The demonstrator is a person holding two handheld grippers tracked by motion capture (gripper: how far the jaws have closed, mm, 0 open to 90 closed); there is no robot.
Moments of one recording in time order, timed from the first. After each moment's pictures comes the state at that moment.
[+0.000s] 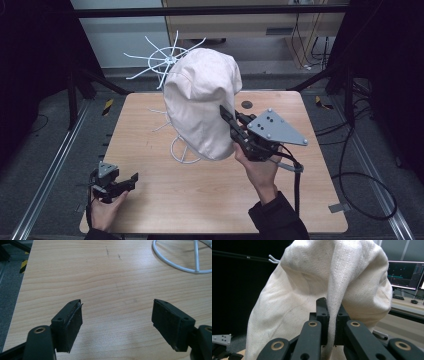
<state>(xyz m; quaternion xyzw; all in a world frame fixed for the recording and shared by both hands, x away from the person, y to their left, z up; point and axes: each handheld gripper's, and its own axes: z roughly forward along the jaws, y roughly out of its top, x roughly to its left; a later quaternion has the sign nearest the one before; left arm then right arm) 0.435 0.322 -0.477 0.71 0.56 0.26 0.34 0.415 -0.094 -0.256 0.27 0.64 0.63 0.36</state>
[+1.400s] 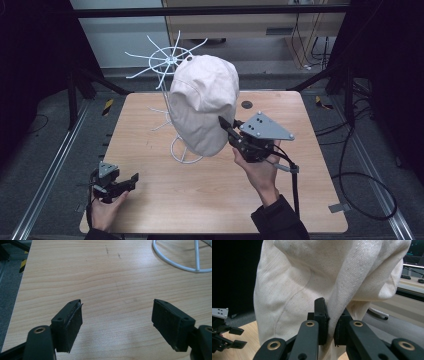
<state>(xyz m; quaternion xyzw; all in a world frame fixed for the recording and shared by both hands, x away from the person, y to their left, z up) 0.435 0.322 -0.477 0.71 0.56 0.25 0.34 0.431 -0.092 -0.283 0.29 0.69 0.58 0.33</state>
